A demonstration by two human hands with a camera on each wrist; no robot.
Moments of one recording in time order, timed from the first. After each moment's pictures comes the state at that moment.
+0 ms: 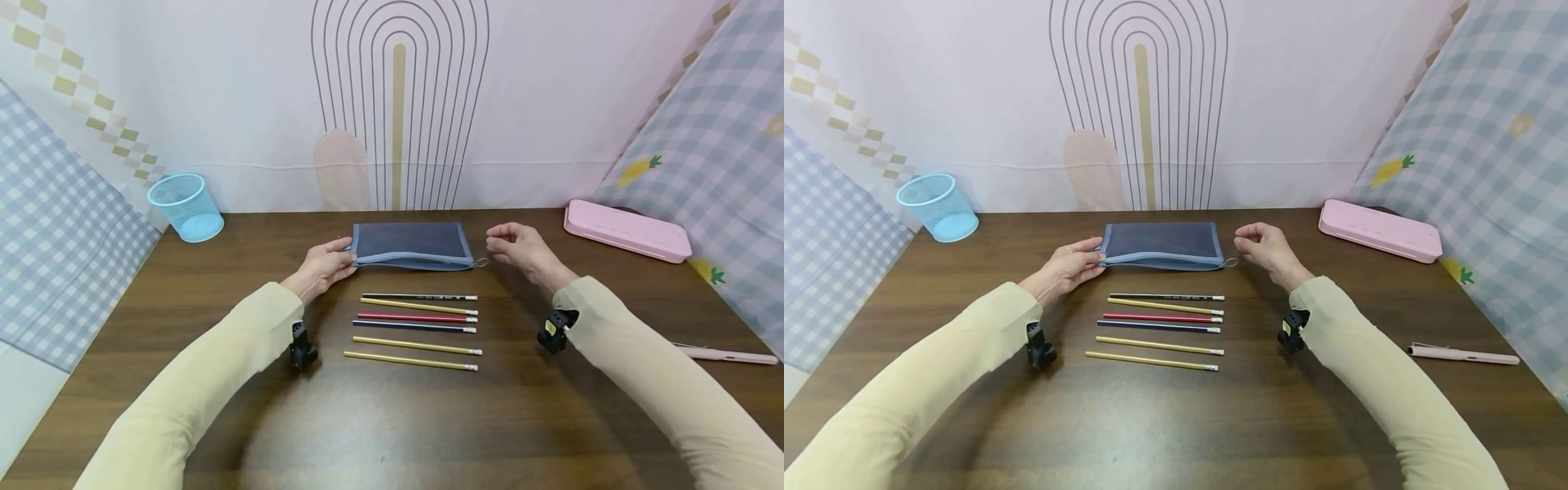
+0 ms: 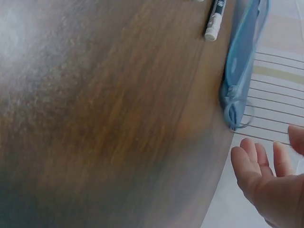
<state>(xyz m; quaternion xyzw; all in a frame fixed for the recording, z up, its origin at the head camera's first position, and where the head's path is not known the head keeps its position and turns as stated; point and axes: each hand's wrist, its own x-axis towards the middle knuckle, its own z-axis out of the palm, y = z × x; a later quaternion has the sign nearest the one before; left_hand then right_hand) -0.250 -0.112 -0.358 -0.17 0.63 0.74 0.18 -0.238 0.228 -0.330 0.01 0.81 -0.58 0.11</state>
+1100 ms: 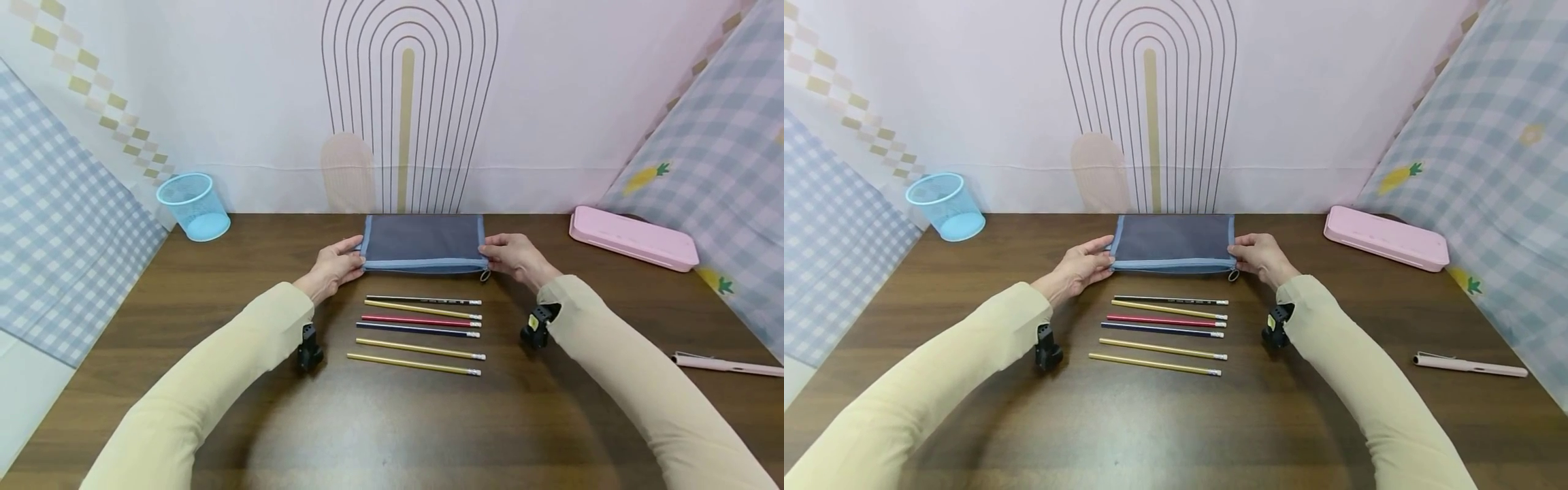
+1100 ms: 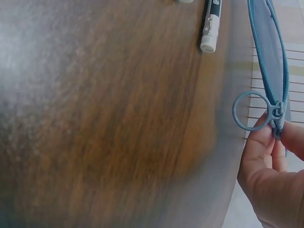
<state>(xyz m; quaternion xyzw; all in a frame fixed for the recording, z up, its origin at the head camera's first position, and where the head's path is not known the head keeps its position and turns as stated) -0.248 -0.104 -0.362 -0.13 0.66 0.72 0.16 -0.258 0.212 -0.341 0.09 0.77 -0.61 0.16</state>
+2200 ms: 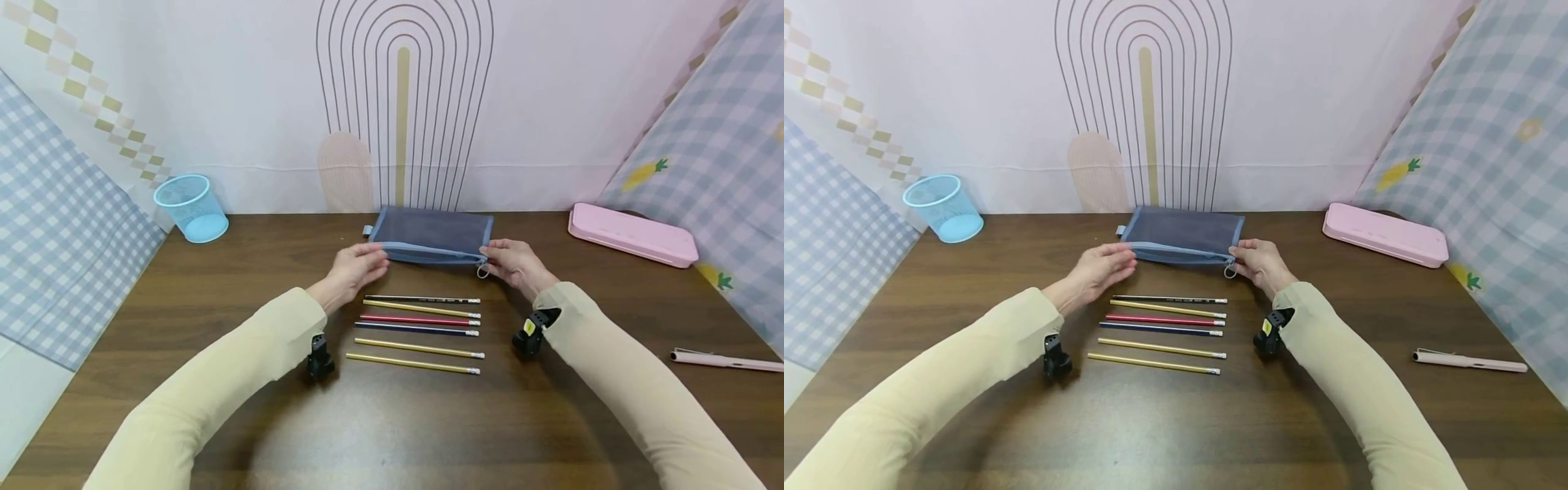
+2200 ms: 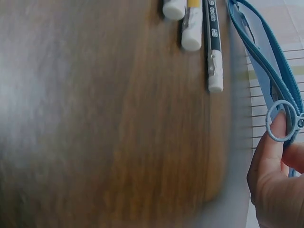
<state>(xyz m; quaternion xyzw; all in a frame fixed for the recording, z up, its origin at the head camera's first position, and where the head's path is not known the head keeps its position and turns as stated) -0.234 -0.067 -0.354 -0.13 0.60 0.78 0.14 -0.249 0.209 -0.347 0.16 0.67 -0.71 0.16</state>
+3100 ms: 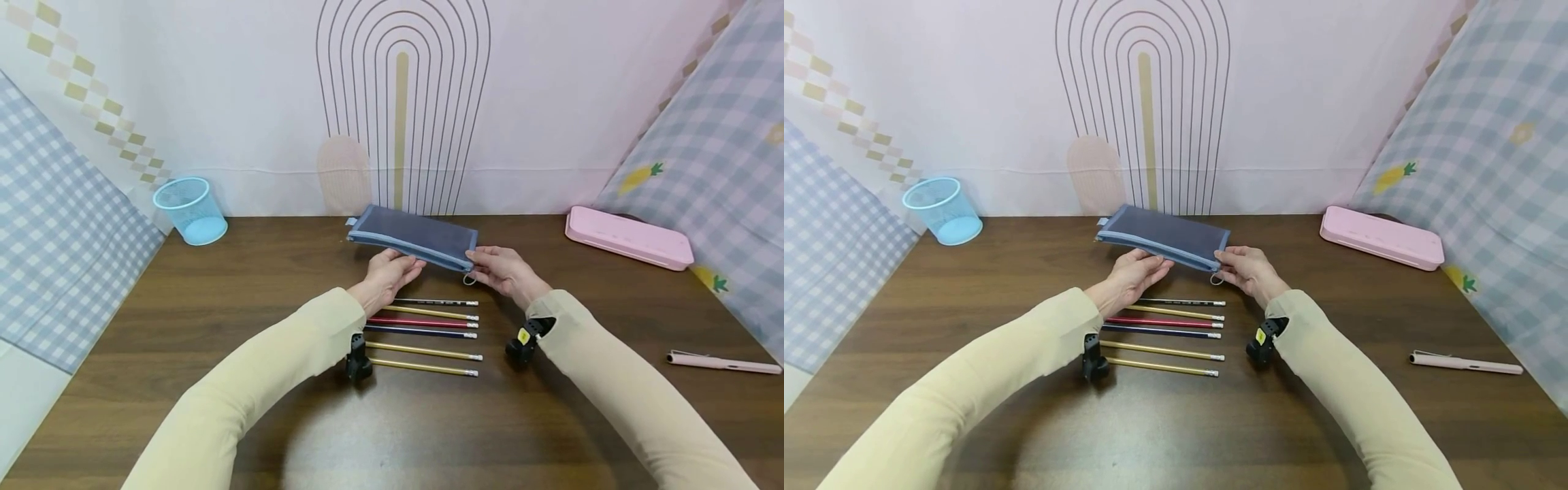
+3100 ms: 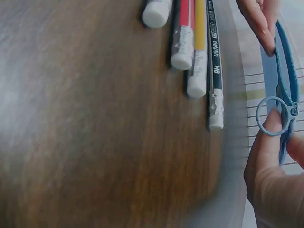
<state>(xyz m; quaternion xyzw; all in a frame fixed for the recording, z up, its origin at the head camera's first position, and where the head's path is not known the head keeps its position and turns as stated) -0.235 -0.010 -0.362 -0.12 0.54 0.82 0.15 -0.241 0.199 -0.346 0.16 0.61 -0.75 0.20</state>
